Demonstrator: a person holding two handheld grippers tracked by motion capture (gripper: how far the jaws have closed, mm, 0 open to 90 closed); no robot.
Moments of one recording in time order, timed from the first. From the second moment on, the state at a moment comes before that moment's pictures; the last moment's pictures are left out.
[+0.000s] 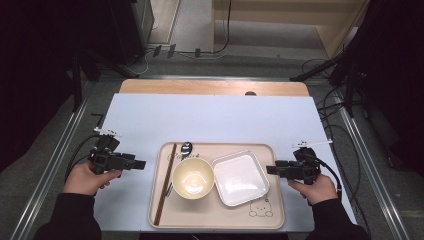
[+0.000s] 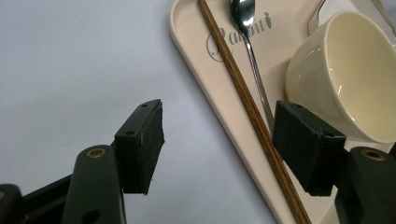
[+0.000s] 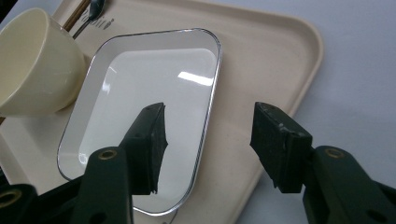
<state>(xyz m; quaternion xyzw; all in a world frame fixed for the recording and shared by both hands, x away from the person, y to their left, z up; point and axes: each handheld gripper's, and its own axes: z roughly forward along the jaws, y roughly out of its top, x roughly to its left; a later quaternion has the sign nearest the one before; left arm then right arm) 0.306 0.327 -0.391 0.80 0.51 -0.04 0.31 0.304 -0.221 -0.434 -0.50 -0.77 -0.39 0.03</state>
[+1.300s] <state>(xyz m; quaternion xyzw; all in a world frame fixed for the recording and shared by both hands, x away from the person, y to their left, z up) 0.296 0.338 -0.406 0.80 0.51 -0.05 0.31 0.286 -0.238 -0.434 -0.48 -0.78 -0.40 0.01</state>
